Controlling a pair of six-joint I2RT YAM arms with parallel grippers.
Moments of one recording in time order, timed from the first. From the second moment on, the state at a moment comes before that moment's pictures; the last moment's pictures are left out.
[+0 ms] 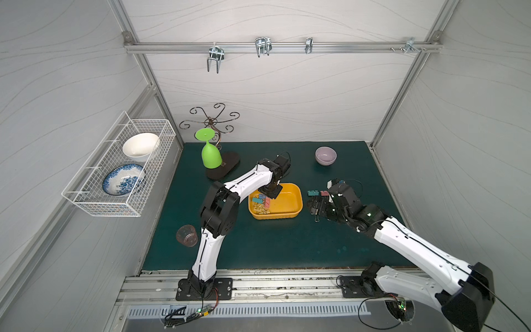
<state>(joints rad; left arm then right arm) -0.63 2.11 1.76 -1.07 -0.24 -0.04 0.73 1.03 0.84 -0.60 0.05 0.82</state>
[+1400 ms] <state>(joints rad) -0.65 2.13 1.68 -1.03 -0.36 0.06 0.73 0.95 0.79 -0.64 0.12 0.87</state>
